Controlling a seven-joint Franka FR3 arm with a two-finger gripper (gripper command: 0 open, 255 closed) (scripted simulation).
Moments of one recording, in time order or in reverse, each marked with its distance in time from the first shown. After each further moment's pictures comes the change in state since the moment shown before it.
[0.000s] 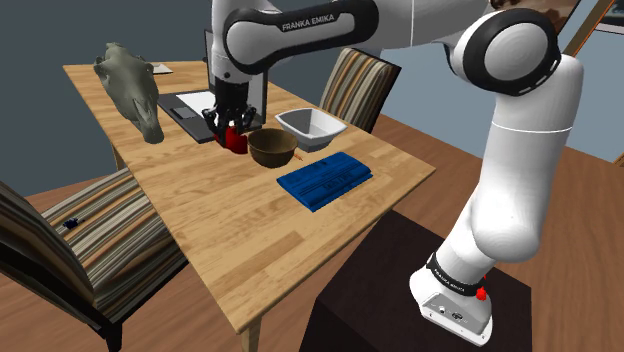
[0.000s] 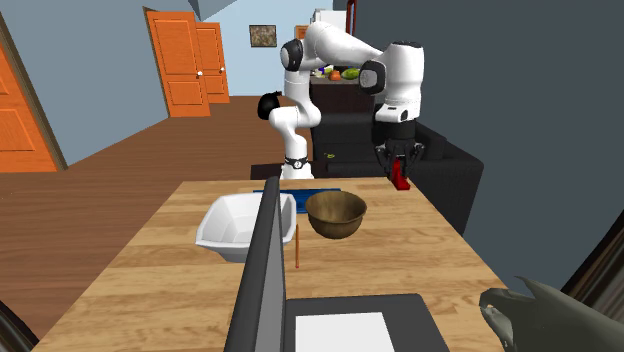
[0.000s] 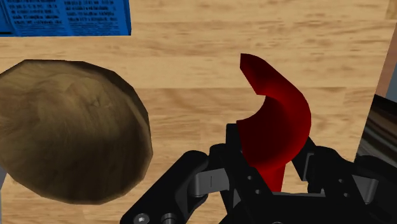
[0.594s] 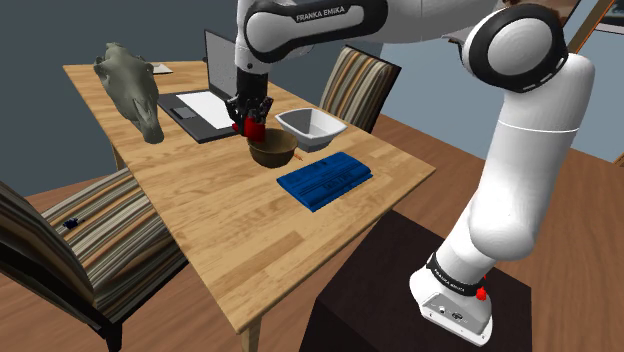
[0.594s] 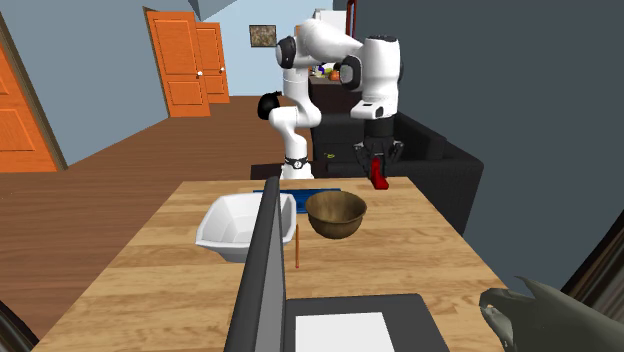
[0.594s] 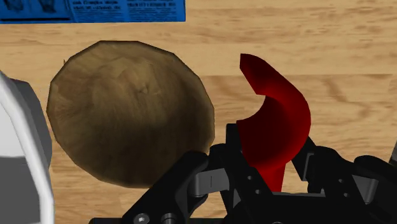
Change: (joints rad) arm -0.079 -0.049 -0.033 -0.036 0.031 -0.013 -0.118
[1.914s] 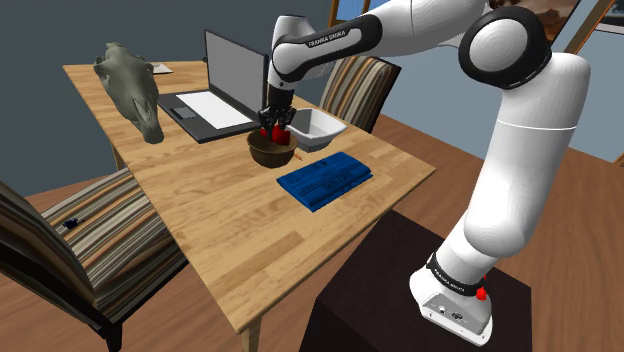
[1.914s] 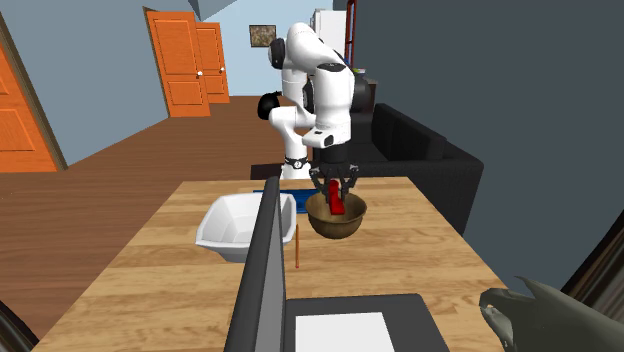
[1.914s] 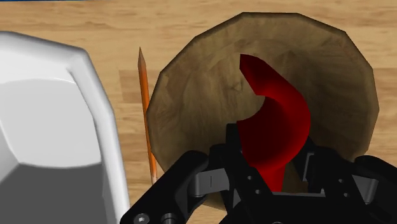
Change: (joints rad) arm -0.129 0.015 -0.072 -0.128 0.031 0.137 -0.213
